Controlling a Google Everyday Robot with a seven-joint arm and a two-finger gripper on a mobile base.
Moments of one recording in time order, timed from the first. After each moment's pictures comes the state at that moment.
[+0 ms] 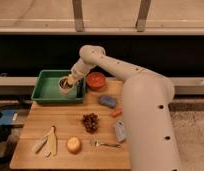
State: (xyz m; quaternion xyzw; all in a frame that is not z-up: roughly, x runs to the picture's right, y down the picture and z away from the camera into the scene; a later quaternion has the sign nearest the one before) arm -0.159 -0.050 0.869 -0.37 -0.13 0.45 0.80
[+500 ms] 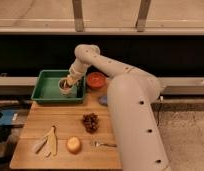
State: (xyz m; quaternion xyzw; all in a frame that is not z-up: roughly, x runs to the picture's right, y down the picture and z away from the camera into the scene) arm -0.168 -0.045 0.895 -0.37 -0.09 0.44 0.81
